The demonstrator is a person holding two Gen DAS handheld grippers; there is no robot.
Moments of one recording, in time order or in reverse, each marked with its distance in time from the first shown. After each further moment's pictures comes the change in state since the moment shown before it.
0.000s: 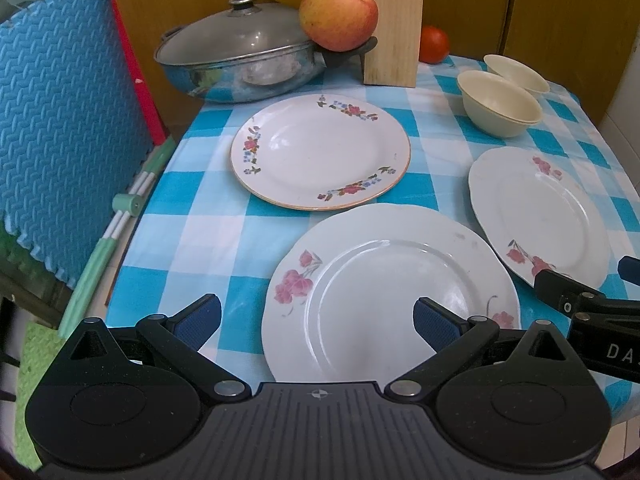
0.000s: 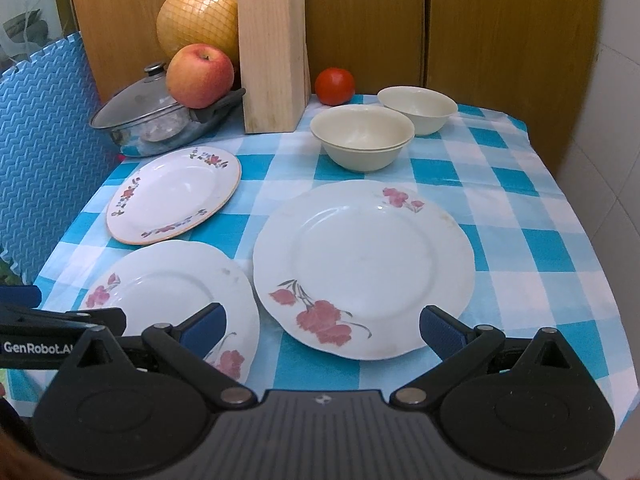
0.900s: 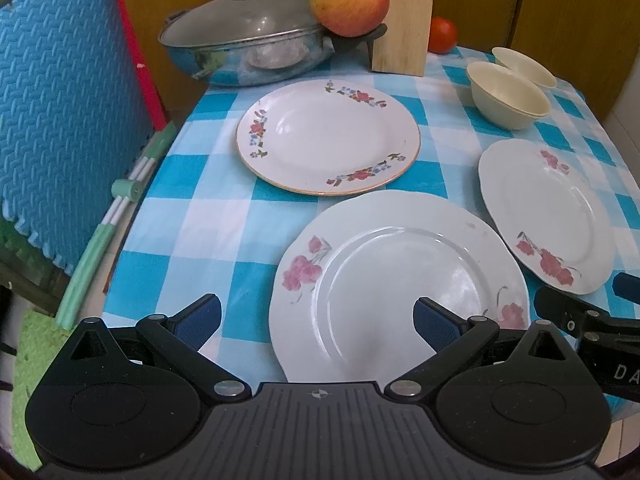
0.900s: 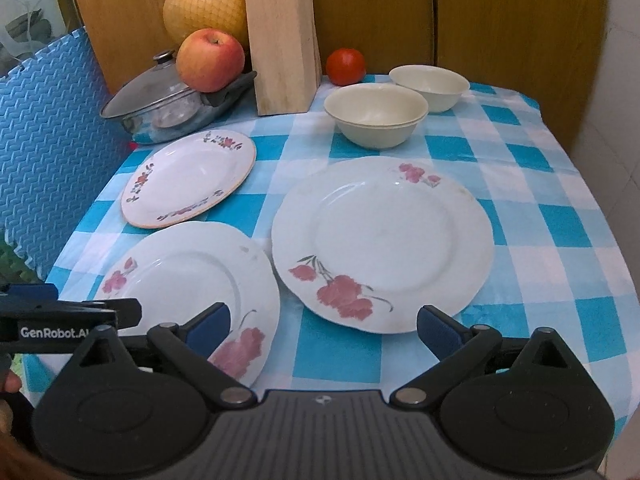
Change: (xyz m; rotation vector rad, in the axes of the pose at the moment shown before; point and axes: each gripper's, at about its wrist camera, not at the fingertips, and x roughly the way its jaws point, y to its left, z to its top) left arm 0.007 0.009 -0.002 -0.019 0.039 -0.011; right arm 0.000 0.003 -0.008 0.028 0.054 0.054
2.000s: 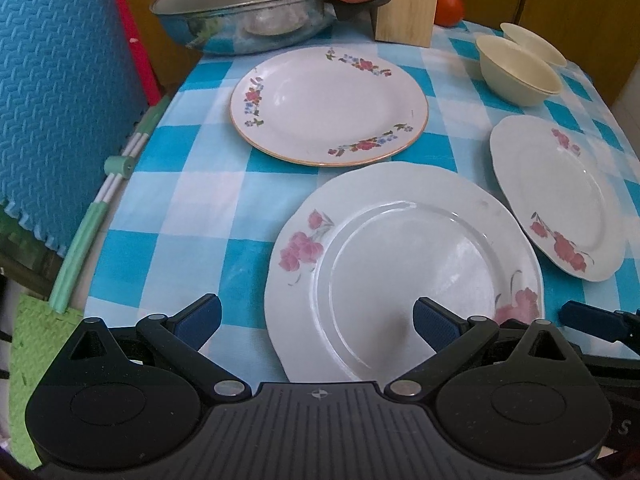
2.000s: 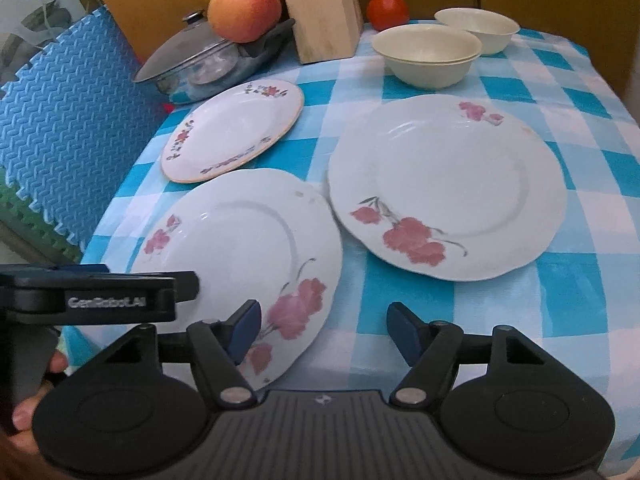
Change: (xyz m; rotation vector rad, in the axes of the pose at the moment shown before) left arm 0.018 0.002 -0.001 -0.002 0.082 -0.010; right arm 0.020 0.011 -0.011 0.032 0.140 0.169
